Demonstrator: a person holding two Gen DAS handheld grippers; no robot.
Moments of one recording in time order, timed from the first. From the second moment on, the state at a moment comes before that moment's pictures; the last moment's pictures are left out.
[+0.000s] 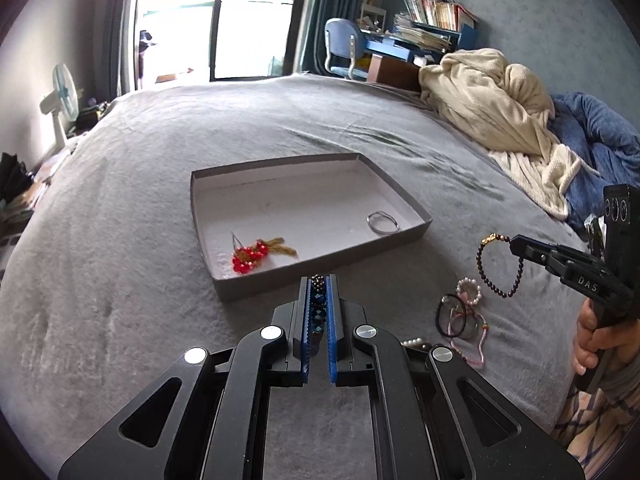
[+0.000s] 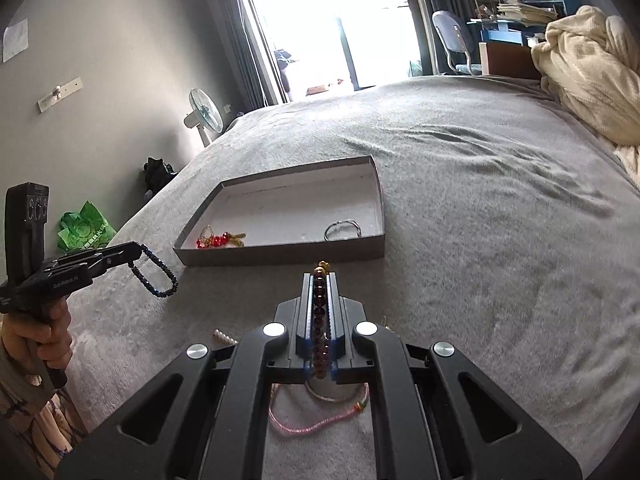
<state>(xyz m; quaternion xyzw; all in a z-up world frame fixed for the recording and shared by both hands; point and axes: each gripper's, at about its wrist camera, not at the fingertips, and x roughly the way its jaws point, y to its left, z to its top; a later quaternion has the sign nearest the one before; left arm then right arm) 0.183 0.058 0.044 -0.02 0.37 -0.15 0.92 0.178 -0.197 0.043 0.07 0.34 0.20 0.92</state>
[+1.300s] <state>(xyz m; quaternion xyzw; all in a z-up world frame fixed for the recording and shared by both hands) 0.357 0.024 0.020 0.00 0.41 -0.16 0.90 0.362 -0.093 0.008 0.01 0.41 0.26 0.87</state>
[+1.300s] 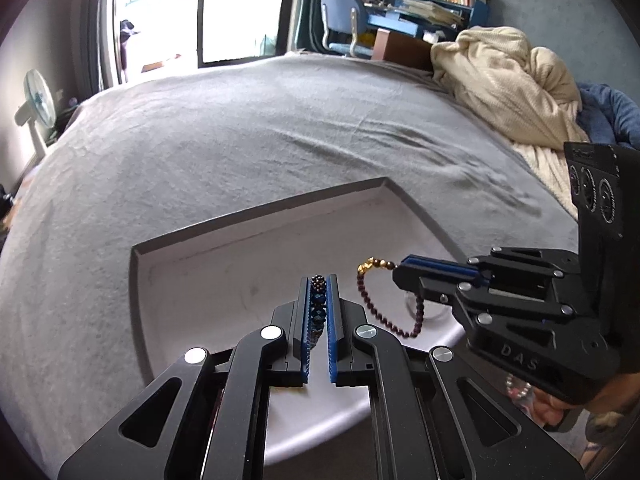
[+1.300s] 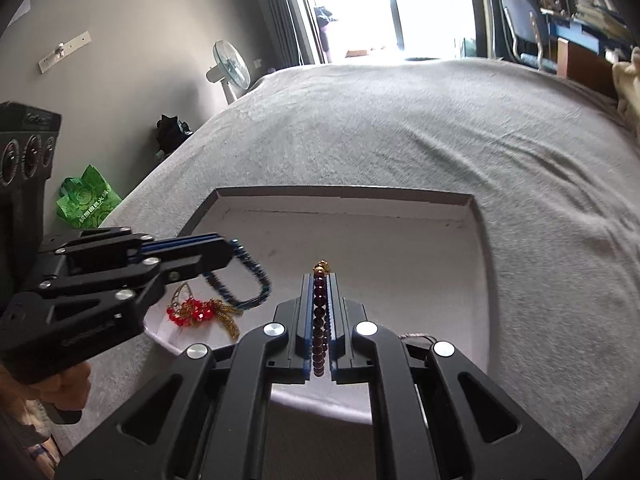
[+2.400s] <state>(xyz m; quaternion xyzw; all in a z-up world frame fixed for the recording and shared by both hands) 0.339 0.096 0.034 -0.03 0.40 -0.07 0.91 0.367 -0.172 0.011 0.06 0.40 0.18 0.90</state>
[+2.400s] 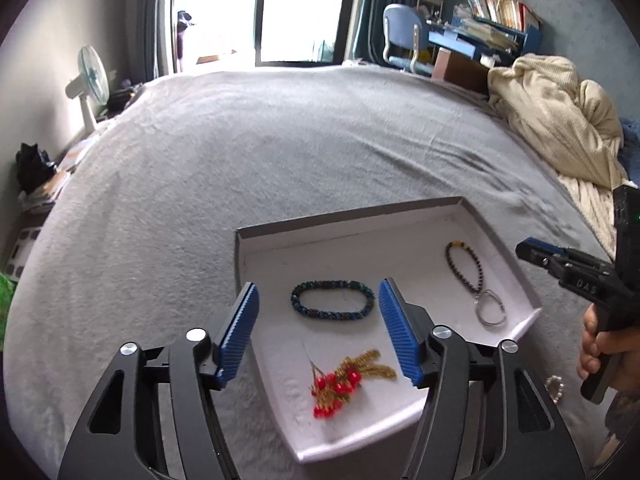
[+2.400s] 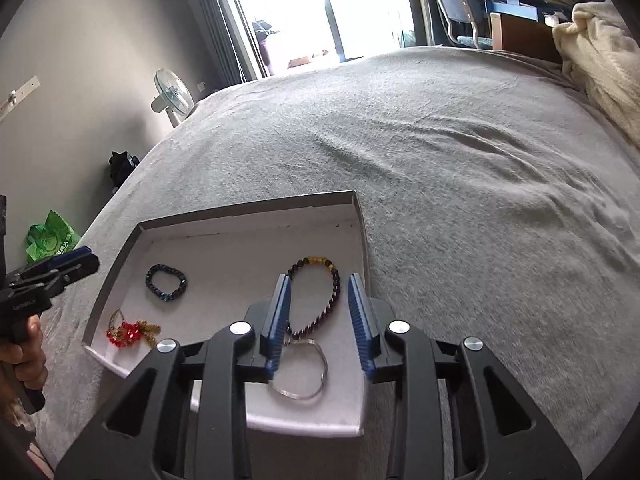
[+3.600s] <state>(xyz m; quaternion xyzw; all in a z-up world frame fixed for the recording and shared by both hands) 0.195 0.001 -0.039 0.18 0.43 -0.24 0.85 0.215 -0.243 -0.003 0.11 0.42 0.16 0.89</state>
